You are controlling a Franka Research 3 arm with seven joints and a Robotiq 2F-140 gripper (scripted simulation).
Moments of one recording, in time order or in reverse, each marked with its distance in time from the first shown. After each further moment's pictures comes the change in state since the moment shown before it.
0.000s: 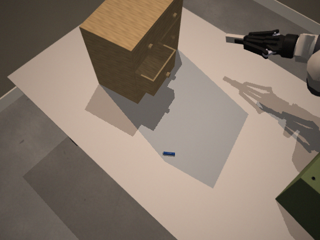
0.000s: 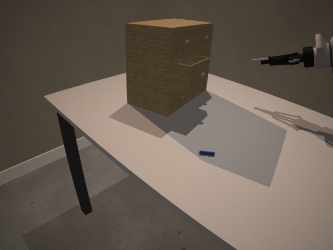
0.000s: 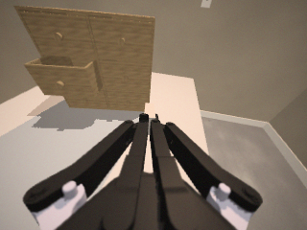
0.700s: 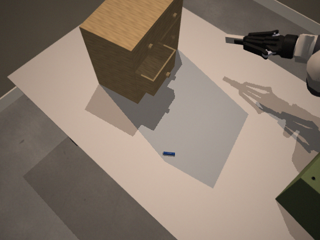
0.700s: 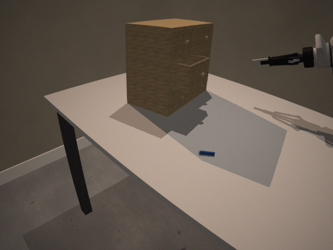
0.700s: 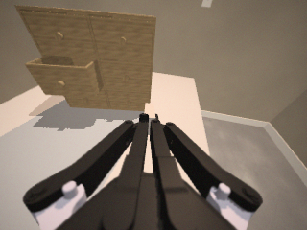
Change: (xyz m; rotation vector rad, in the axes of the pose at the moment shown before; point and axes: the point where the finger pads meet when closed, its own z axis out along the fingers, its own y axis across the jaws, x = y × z) arm -0.001 -0.002 0.001 0.003 -0.001 0.001
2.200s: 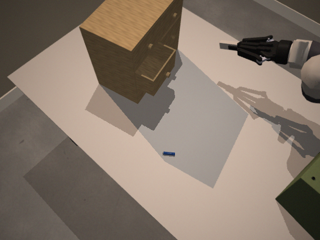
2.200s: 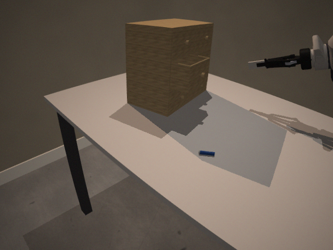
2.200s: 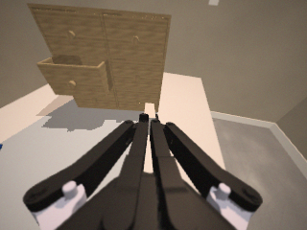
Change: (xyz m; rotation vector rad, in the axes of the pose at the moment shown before) arm -0.002 -0.032 0.009 0.016 -0.007 0.000
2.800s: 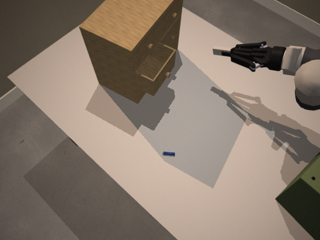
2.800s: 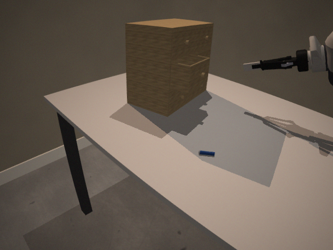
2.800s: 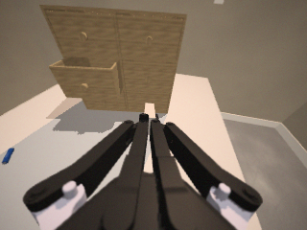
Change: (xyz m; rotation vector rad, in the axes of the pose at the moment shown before) arm 0.001 -0.035 0.011 0.009 0.000 0.013
